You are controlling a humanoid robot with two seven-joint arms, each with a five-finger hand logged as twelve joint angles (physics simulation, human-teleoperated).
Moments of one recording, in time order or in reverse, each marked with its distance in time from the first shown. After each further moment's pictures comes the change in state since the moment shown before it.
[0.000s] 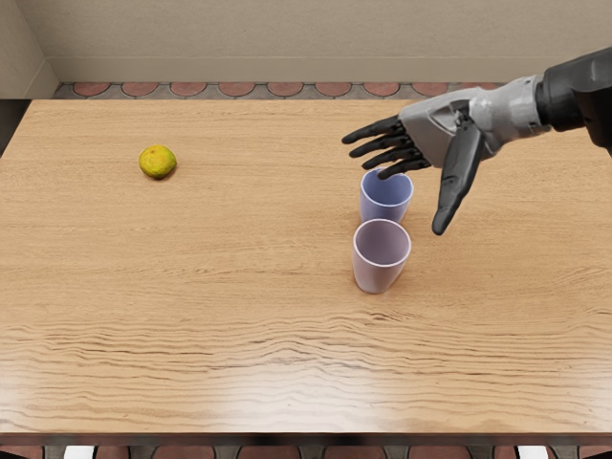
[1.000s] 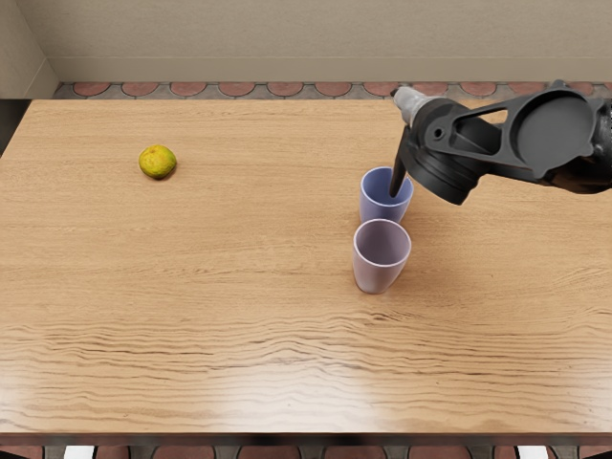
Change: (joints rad) left arm 0.000 0.000 0.000 0.000 0.000 0.000 0.000; right arm 0.328 0.549 -0.755 -0.091 -0.236 -1.123 -0.001
